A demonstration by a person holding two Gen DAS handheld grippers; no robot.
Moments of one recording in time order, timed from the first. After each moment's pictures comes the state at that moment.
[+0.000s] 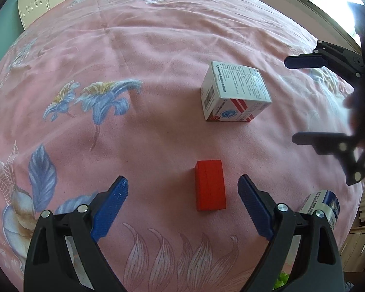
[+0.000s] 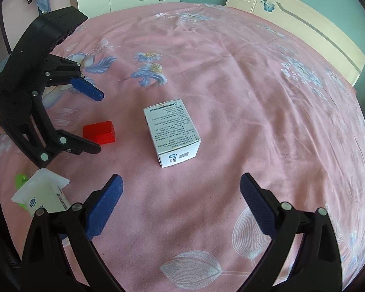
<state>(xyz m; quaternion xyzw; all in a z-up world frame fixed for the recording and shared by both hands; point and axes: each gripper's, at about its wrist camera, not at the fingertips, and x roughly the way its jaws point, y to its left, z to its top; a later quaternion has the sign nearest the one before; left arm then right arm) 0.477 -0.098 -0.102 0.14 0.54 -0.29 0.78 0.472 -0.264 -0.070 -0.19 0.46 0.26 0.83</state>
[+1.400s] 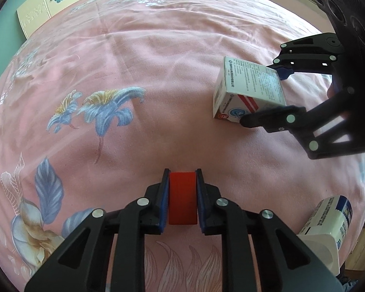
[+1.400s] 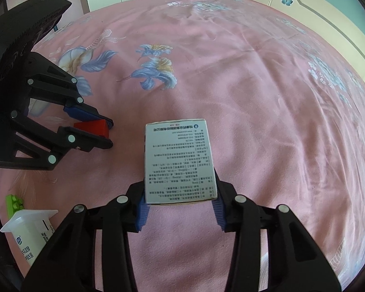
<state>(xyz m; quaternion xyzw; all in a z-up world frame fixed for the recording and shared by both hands) 0.481 -0.108 -0.102 0.17 0.53 -0.27 0.79 0.504 -0.238 -0.088 -0.20 0.48 0.30 0.80</state>
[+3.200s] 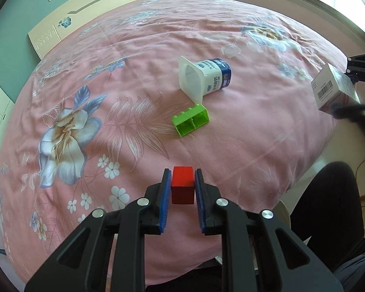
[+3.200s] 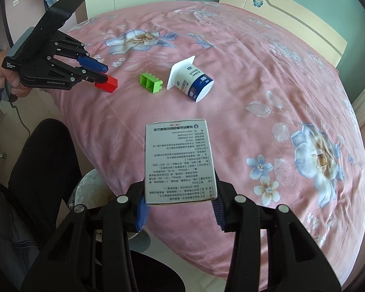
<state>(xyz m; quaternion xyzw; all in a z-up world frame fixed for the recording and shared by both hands) 0.230 -0.048 -0.046 0.22 0.47 -0.27 0.81 0.162 -0.269 -0.027 -0.19 0.47 0.22 0.83</state>
